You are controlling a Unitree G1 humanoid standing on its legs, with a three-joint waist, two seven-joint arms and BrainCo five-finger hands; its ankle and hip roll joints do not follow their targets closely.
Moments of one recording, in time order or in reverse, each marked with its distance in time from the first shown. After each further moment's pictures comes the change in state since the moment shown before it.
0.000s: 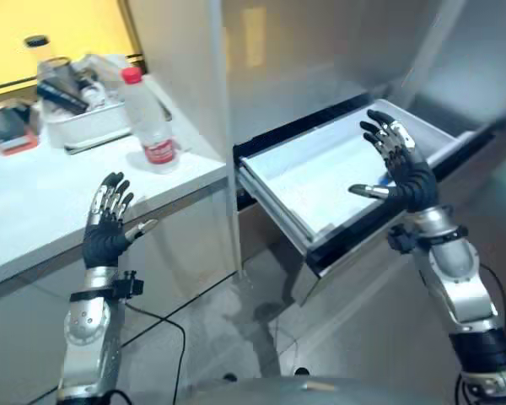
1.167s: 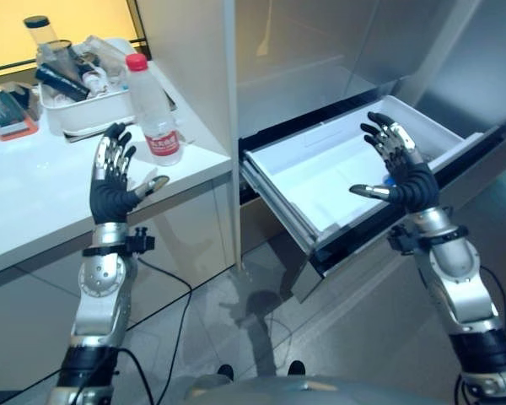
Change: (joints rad) left arm -0.262 0.103 -0.060 0.014 0.080 0.005 0.171; right arm -0.002 -0.003 -0.011 0.004 0.015 0.022 0.035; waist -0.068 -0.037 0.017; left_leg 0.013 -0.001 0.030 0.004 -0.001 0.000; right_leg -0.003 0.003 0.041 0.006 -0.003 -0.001
